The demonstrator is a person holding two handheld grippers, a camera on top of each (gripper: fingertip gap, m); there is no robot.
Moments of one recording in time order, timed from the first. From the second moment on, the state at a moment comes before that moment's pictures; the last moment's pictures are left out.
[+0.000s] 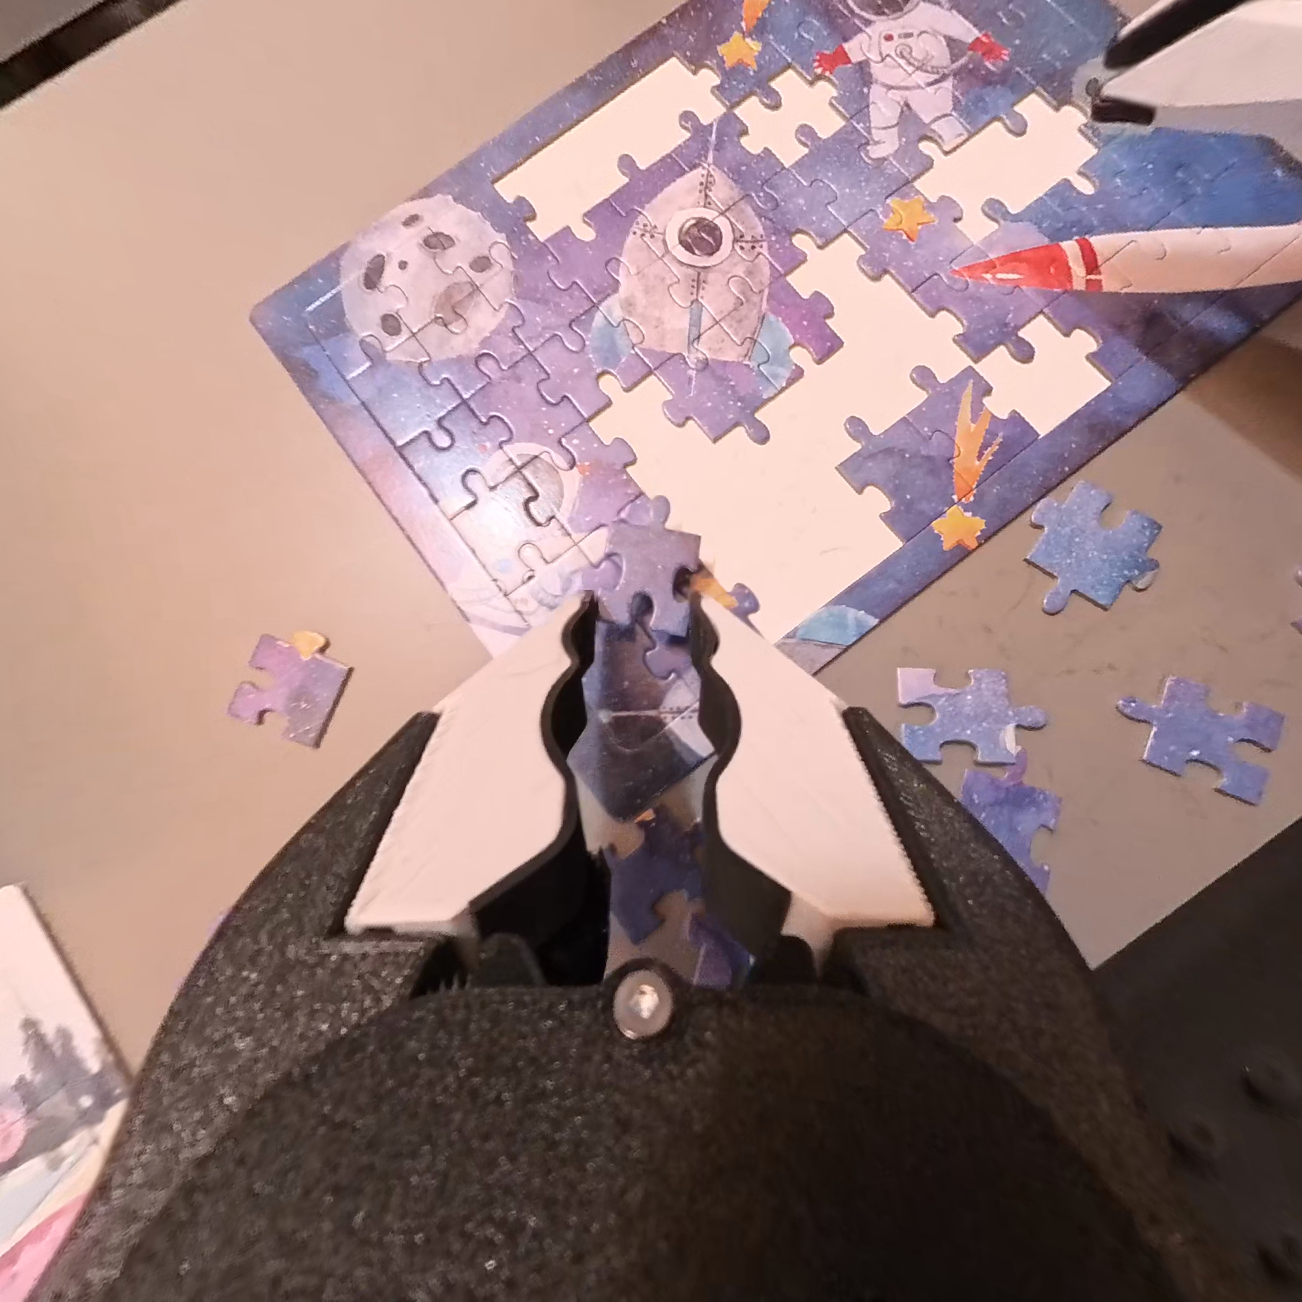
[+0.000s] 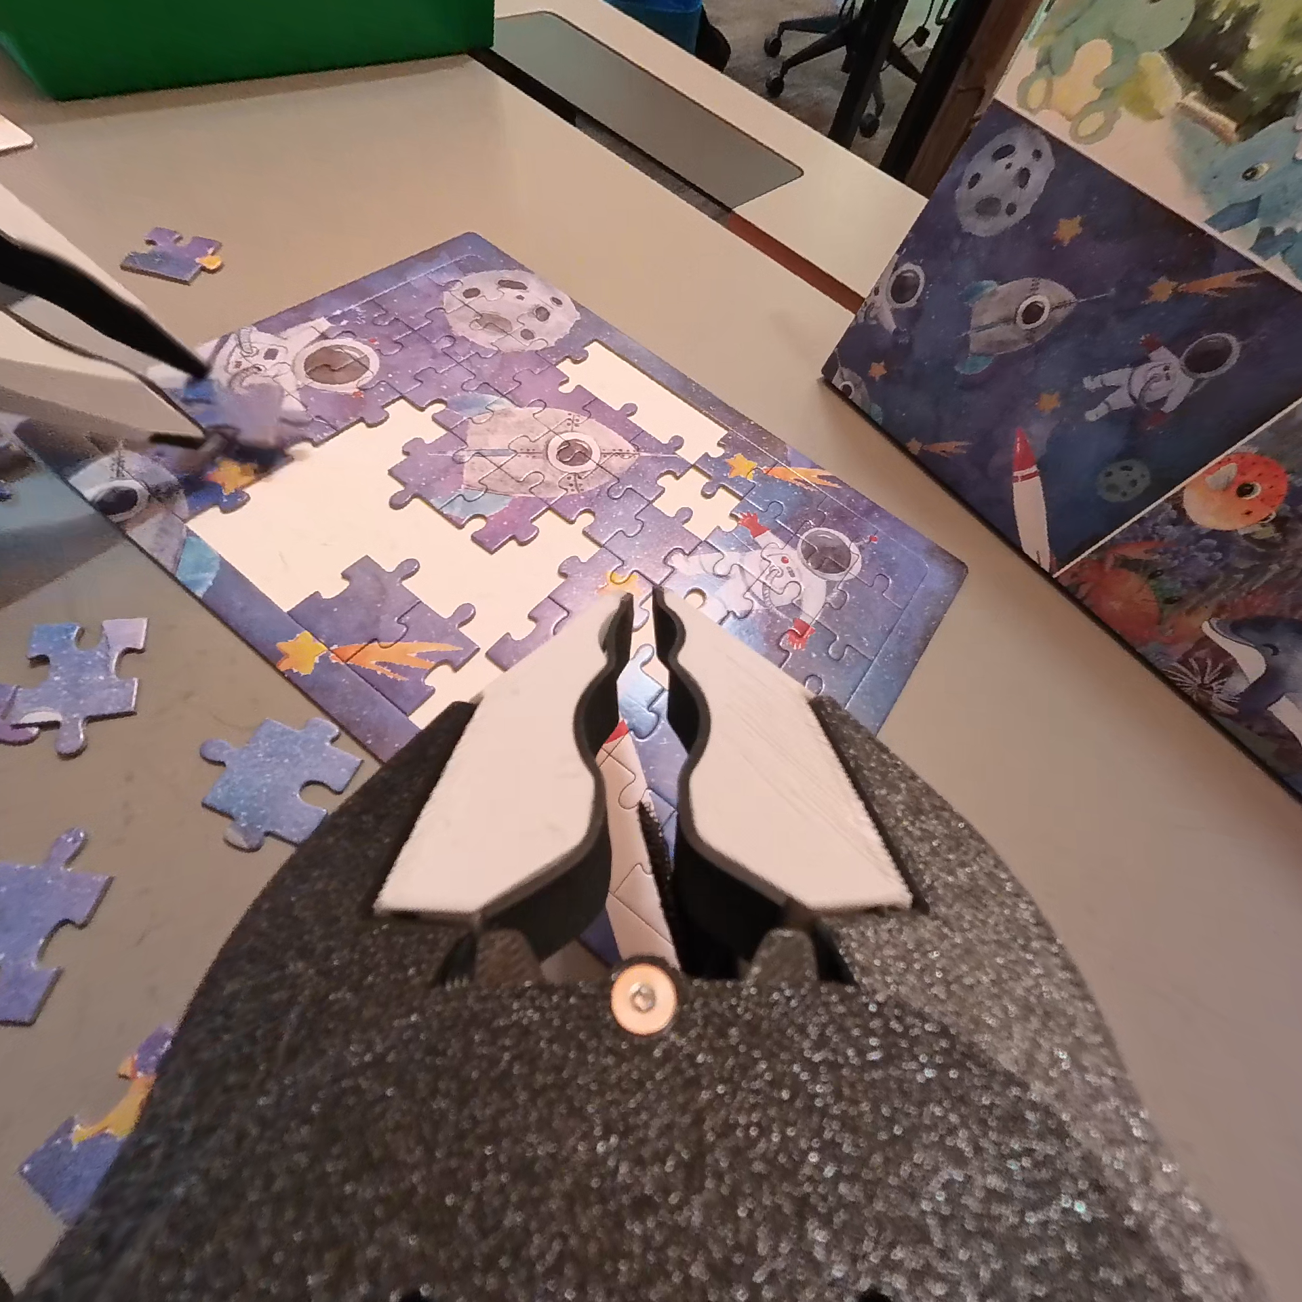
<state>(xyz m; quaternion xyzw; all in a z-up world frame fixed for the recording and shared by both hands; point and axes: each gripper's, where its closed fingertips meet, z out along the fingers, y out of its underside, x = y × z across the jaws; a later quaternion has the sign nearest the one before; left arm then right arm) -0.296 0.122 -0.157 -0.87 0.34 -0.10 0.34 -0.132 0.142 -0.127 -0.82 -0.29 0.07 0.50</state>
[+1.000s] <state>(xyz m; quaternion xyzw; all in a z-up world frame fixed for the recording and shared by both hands) -0.396 0.106 -0.166 -0.90 0.27 -0.10 0.32 -0.140 0.141 -0.121 -0.79 -0.32 0.03 0.52</state>
